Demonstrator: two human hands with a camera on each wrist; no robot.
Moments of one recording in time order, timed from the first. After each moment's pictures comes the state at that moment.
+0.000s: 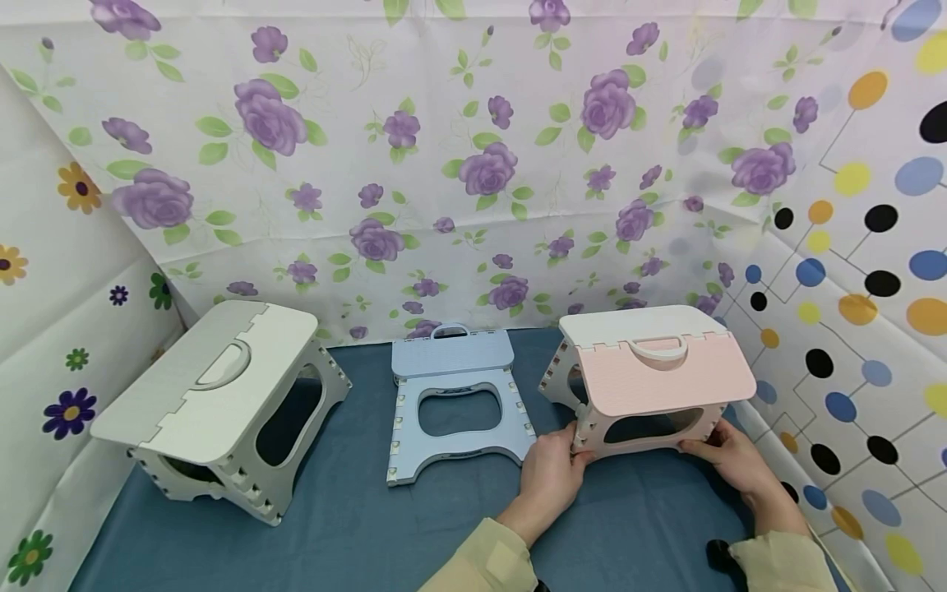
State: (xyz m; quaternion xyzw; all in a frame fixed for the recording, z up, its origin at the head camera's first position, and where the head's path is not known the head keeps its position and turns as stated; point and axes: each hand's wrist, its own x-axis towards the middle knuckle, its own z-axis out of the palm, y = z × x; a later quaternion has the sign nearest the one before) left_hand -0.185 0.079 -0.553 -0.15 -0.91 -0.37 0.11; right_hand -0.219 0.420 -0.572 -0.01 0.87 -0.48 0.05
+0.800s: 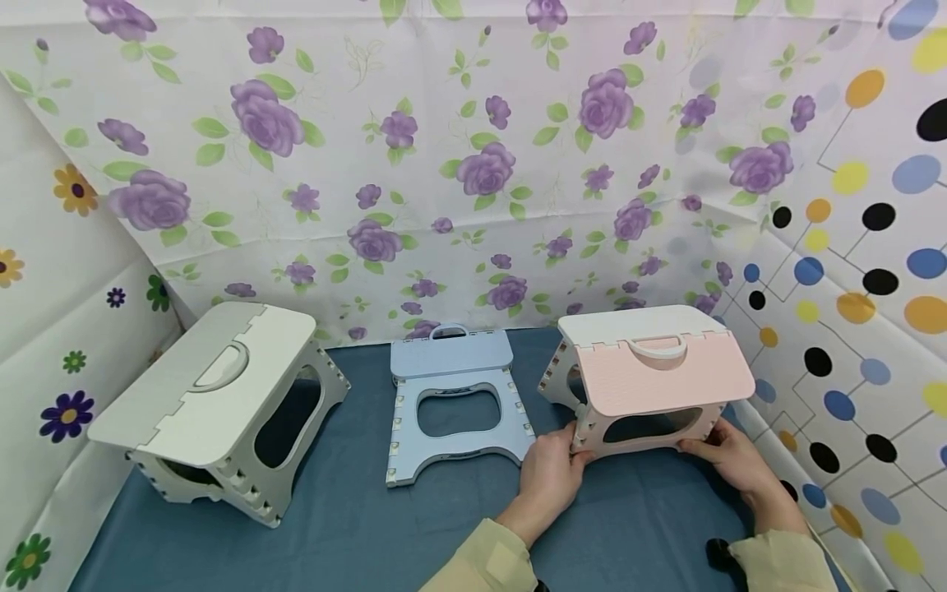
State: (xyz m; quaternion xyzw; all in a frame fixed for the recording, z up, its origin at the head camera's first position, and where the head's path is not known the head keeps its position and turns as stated) left_hand -0.184 0.078 -0.553 -0.15 -0.91 -0.37 0.11; right_hand -0.218 0.421 -0.573 -0.01 0.87 -0.49 0.06
